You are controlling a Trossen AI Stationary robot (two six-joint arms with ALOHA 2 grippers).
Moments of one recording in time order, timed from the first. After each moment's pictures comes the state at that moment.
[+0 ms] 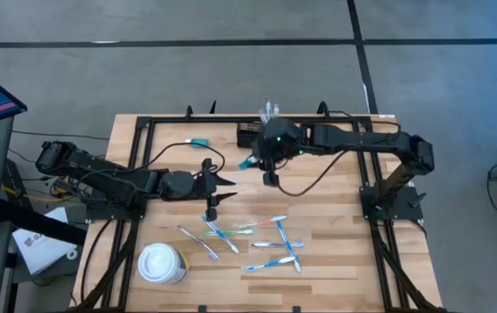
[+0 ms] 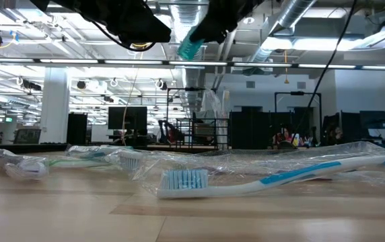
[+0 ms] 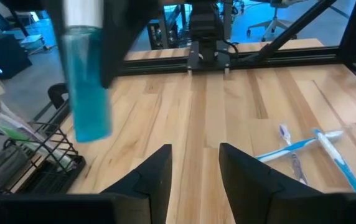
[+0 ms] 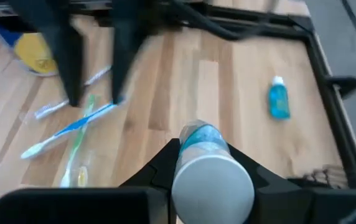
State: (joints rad) left arm -0.18 1.22 0.69 0.20 -0.37 0.02; right arm -0.17 1.64 1.47 -0.51 -0.13 -0.22
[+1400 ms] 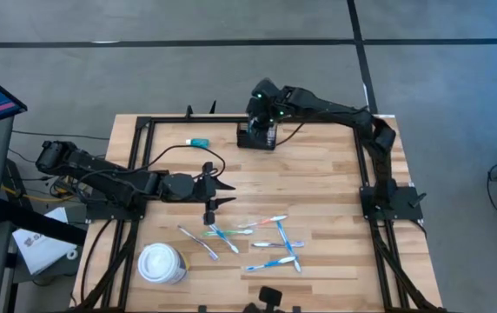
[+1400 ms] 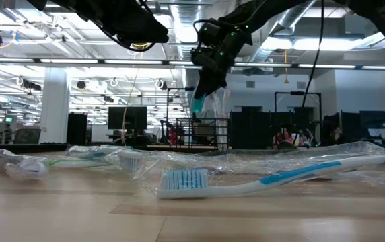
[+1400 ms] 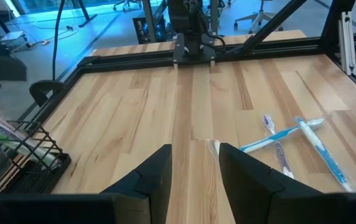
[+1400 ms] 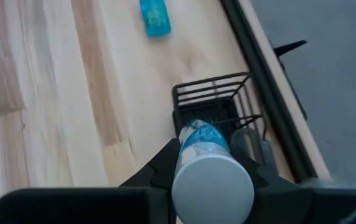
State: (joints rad) left arm -0.20 1.22 0.69 0.18 -0.33 0.02; right arm -0.51 2.00 1.81 -0.77 -0.13 -0.18
